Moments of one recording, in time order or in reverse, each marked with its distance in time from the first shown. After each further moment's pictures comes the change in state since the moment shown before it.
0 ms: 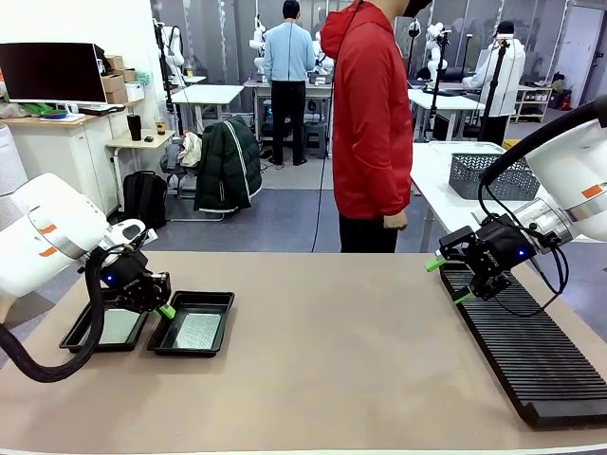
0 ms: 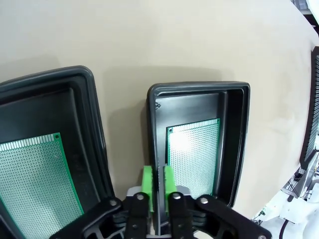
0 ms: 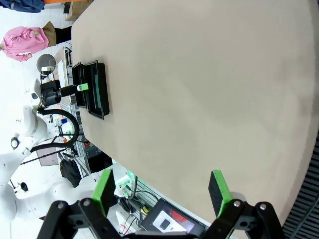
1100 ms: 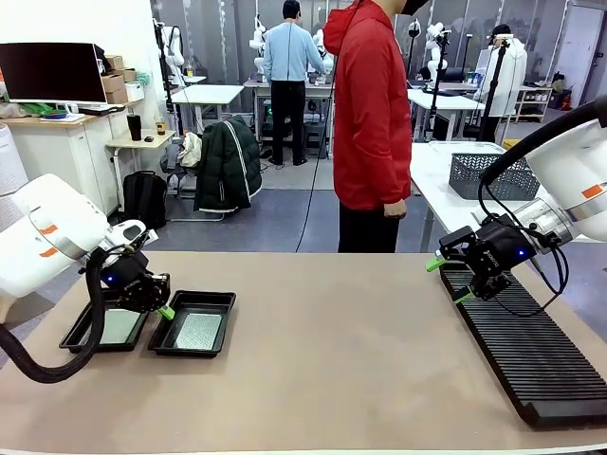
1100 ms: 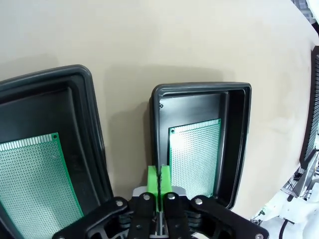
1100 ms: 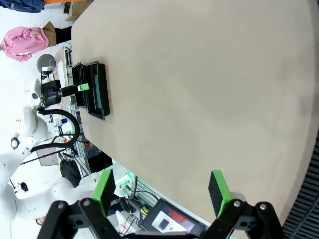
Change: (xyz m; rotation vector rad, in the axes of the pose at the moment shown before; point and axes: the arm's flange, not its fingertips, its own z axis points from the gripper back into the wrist) left arm -0.001 0.000 -0.002 -0.003 0.002 -0.001; right arm 0.000 0.000 0.000 0.000 0.000 0.000
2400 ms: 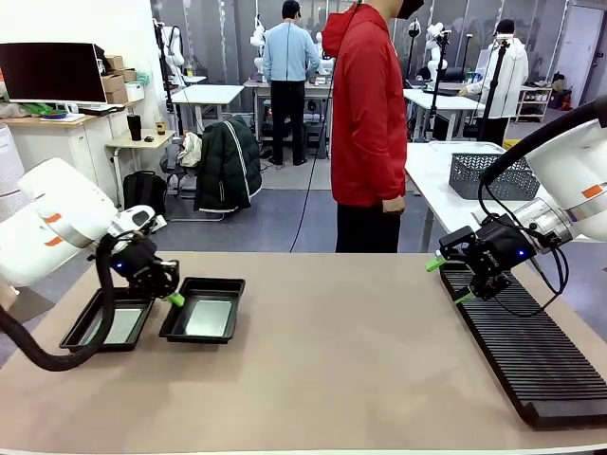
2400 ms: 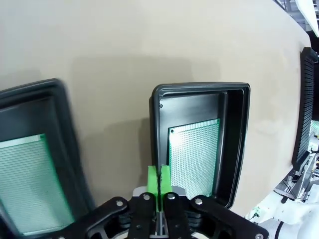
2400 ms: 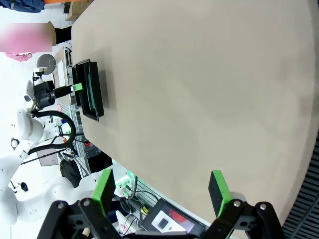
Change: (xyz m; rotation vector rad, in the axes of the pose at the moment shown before) left arm 0.003 -0.021 0.019 -0.010 -0.031 -0.008; right arm 0.000 0.000 0.000 0.000 0.000 0.000
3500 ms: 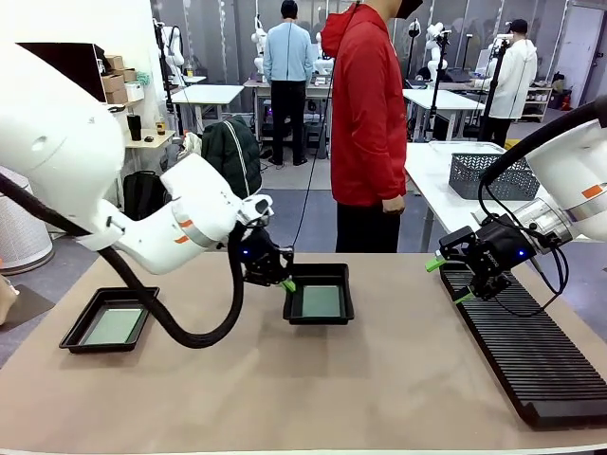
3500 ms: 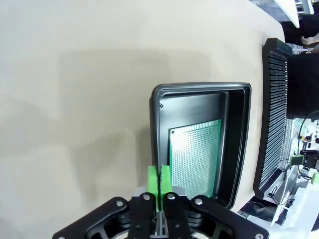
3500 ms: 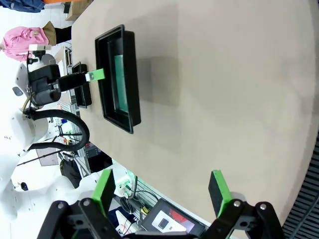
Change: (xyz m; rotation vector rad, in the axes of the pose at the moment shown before) left arm 0.033 -0.208 -0.107 -0.076 0.002 -0.018; right arm 0.000 0.000 0.000 0.000 0.000 0.000
